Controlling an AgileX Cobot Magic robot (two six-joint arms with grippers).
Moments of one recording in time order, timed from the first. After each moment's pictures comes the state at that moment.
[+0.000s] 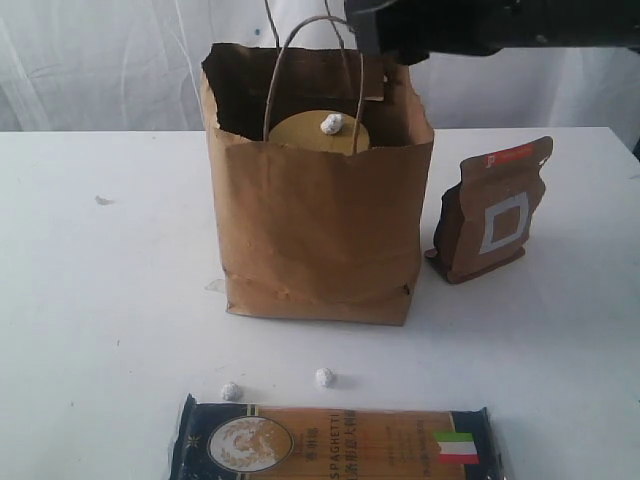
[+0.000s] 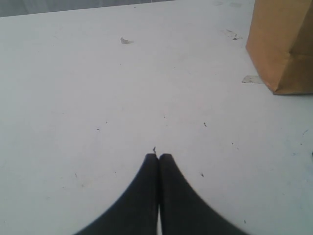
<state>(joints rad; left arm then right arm) -0.14 0.00 0.02 -0.10 0.39 0.13 0.51 1.25 -1.13 0.53 0.28 -0.59</state>
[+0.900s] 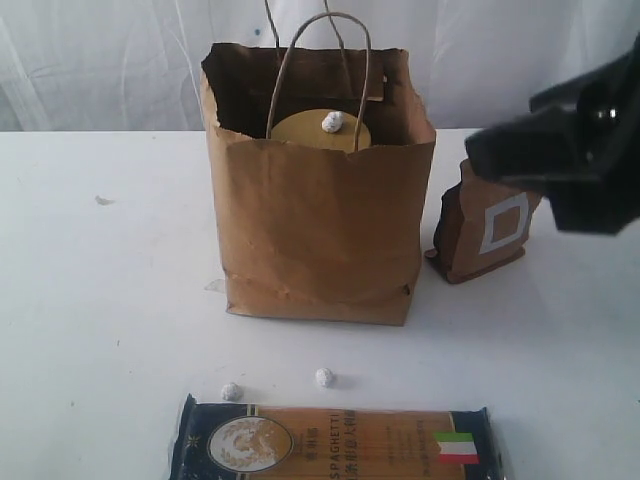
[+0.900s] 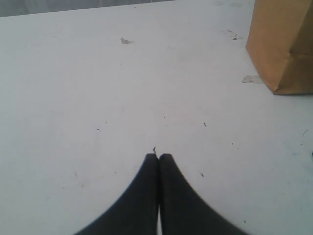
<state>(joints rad) -0.14 0.00 0.02 -0.10 0.39 0.13 0.51 0.86 -0.98 0.28 0.76 -0.34</state>
